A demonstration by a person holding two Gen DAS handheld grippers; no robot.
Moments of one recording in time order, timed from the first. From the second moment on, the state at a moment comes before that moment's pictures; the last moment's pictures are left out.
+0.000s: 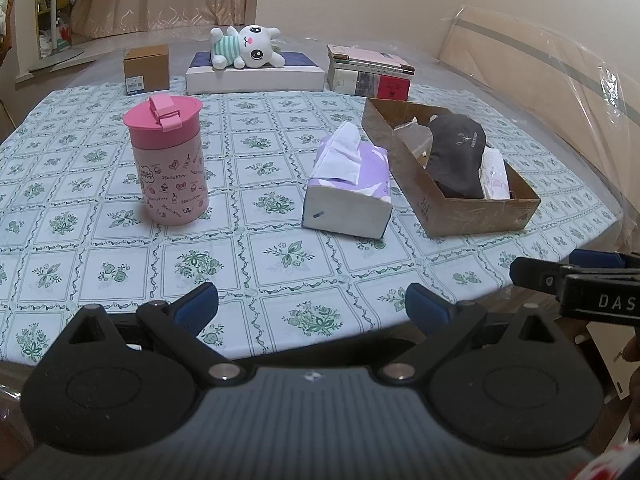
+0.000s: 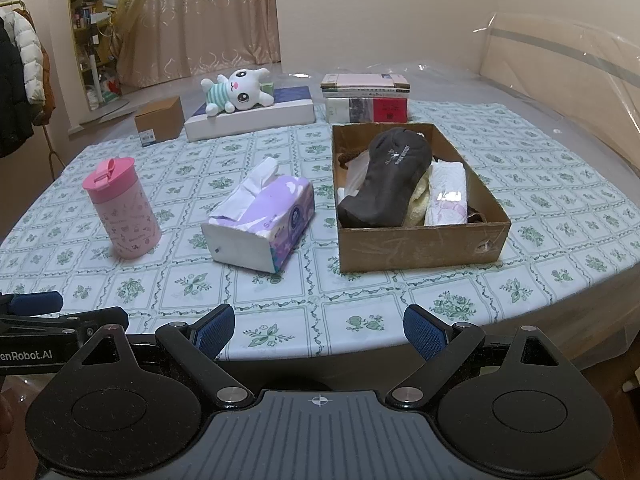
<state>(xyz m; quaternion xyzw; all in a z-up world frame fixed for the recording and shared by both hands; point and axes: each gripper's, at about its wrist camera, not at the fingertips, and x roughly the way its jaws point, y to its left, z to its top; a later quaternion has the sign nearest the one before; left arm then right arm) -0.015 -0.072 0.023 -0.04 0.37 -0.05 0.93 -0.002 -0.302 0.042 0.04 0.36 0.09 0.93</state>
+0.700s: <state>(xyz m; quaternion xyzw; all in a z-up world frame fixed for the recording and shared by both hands) -0.012 -0.073 0.023 -0.04 0.37 -0.05 0.93 0.000 -0.300 0.044 0.04 0.36 0.09 0.93</state>
